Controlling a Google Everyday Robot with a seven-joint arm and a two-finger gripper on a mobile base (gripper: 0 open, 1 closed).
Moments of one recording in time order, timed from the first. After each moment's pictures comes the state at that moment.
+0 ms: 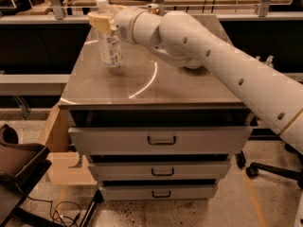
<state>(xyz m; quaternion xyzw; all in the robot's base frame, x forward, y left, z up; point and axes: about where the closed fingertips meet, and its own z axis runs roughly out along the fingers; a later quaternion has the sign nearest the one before) 0.728 0.139 1.002 -0.32 0.62 0.31 0.64</state>
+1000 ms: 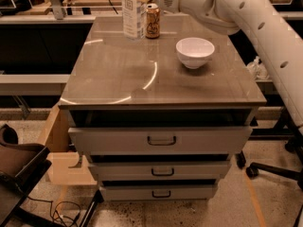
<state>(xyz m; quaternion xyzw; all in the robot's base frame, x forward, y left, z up) 0.713 0.045 1.090 -0.38 0.55 0.36 0.65</state>
